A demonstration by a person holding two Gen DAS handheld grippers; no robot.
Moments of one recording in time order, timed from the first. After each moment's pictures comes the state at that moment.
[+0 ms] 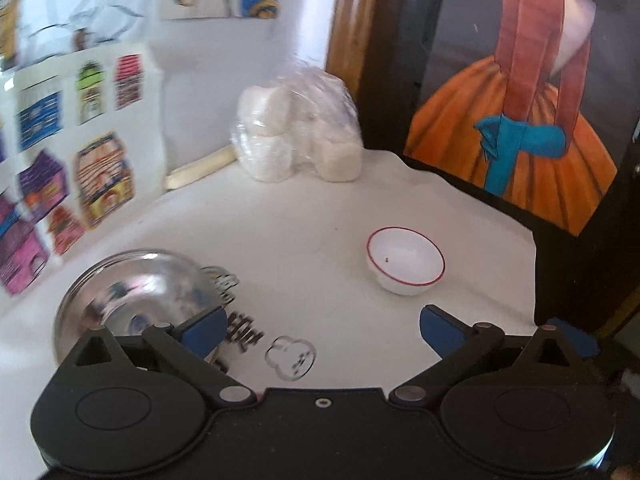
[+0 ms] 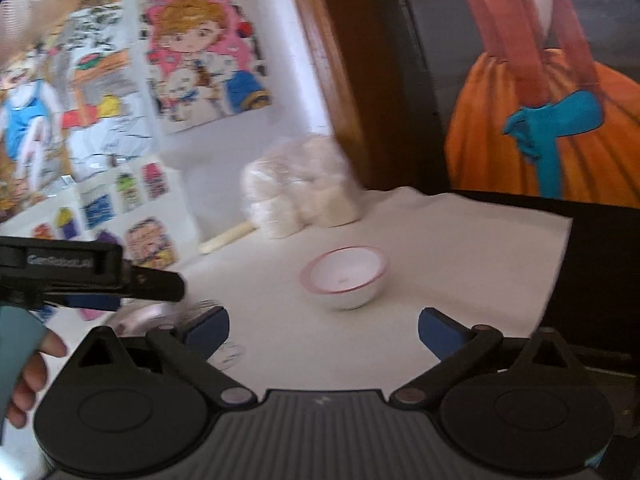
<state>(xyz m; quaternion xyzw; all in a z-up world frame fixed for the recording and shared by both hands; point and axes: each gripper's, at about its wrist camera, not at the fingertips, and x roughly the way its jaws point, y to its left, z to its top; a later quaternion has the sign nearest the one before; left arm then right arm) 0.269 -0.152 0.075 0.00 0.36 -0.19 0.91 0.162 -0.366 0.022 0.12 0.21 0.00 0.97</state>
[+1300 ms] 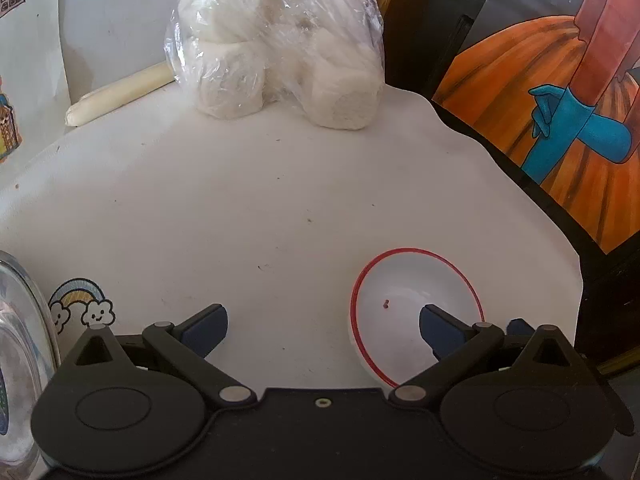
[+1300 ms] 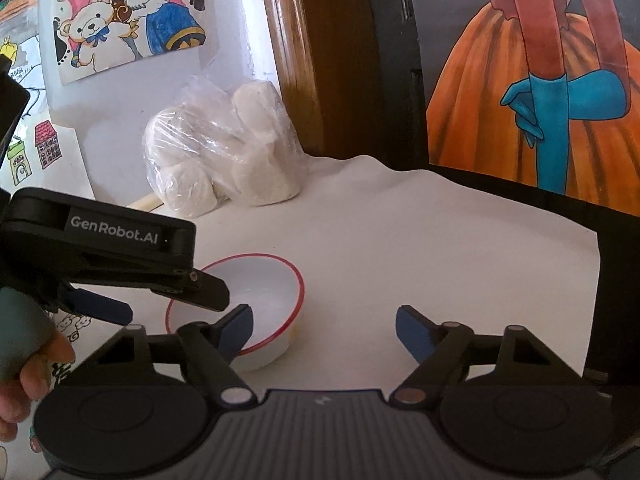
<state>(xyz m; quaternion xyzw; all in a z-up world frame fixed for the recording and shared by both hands) 0.413 -0.231 0.006 -0.07 0.48 -0.16 0.86 0.298 -0.397 -0.026 0.09 0.28 -0.02 0.96</state>
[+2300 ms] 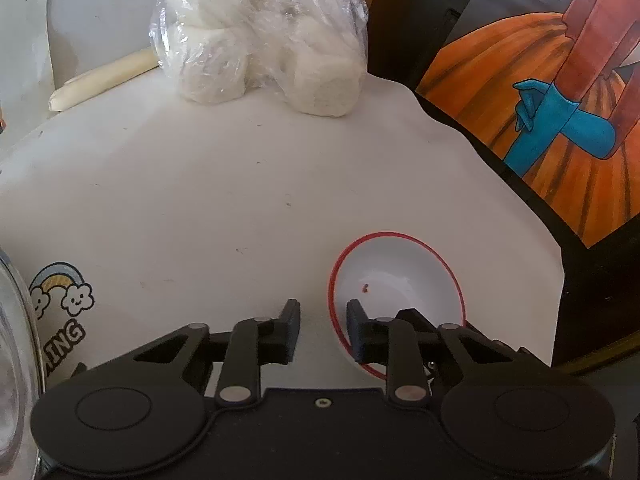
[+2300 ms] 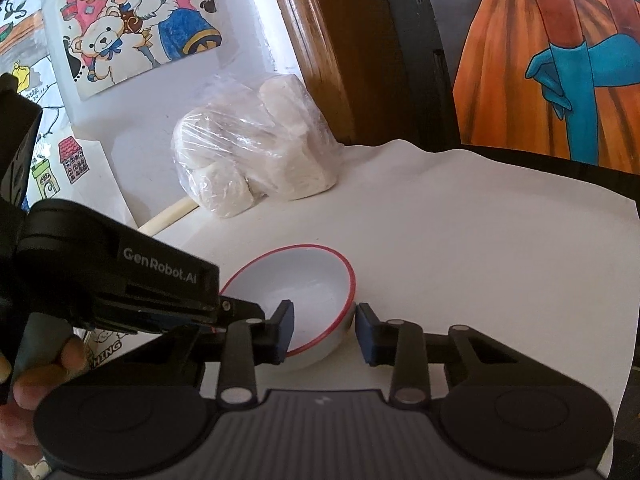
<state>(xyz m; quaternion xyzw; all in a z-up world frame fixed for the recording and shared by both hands) 0.409 -0.233 0.003 -0.08 0.49 -0.19 0.84 0.300 -0.393 -0.028 0.14 0.28 0.02 0.95</state>
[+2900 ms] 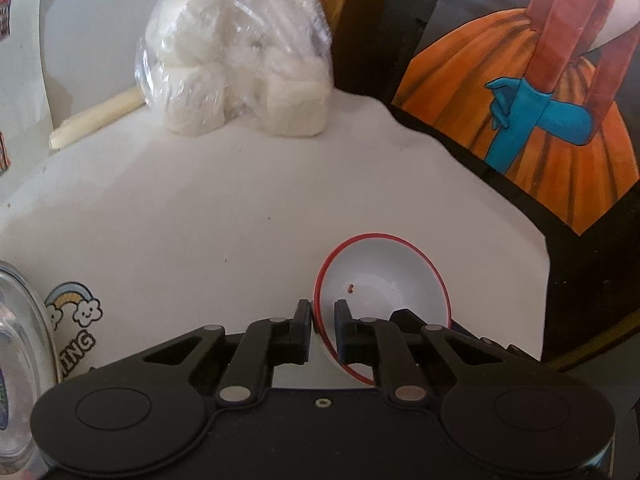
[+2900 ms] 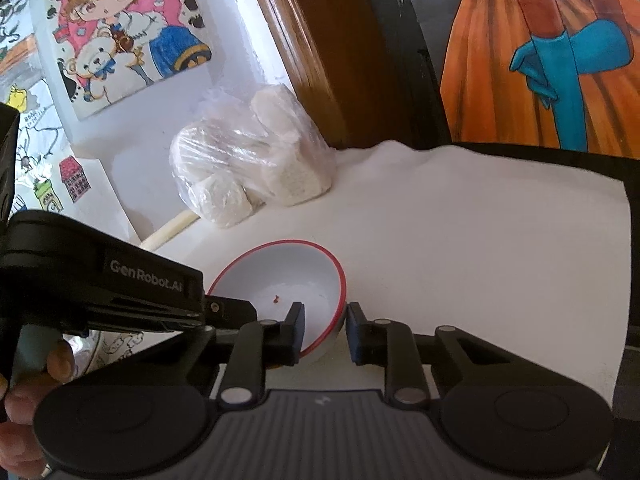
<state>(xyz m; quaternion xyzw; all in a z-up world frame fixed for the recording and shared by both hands) 0.384 -0.237 0.024 -0.05 0.45 -0.21 0.86 0.282 -0.393 -0.023 0.17 0.26 0.01 0.95</state>
